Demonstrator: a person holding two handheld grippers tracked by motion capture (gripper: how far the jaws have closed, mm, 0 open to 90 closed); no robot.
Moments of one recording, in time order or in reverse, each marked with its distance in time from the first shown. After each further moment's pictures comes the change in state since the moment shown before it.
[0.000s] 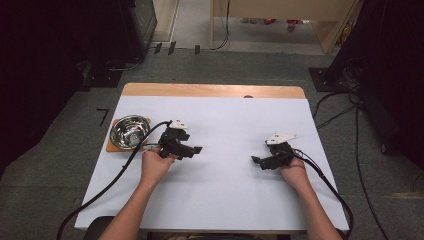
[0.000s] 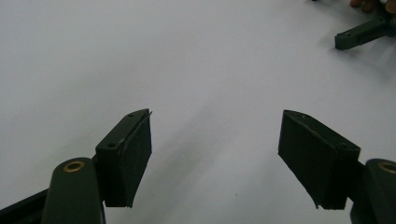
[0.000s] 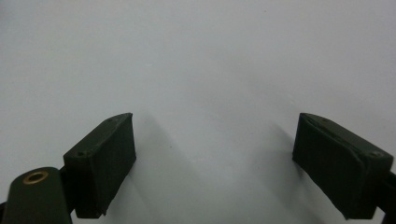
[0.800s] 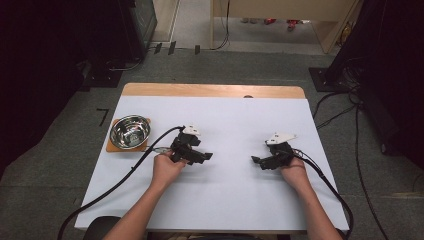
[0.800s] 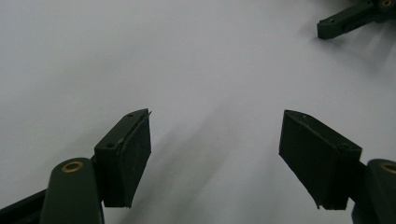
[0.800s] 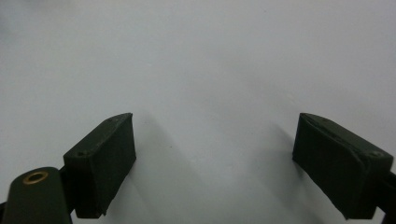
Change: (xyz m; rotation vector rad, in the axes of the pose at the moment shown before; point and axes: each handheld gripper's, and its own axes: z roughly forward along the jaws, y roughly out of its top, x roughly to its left) left arm -0.019 -0.002 0.033 0.028 -0.059 0.026; right arm 0.000 0.000 0.000 0.000 0.000 0.002
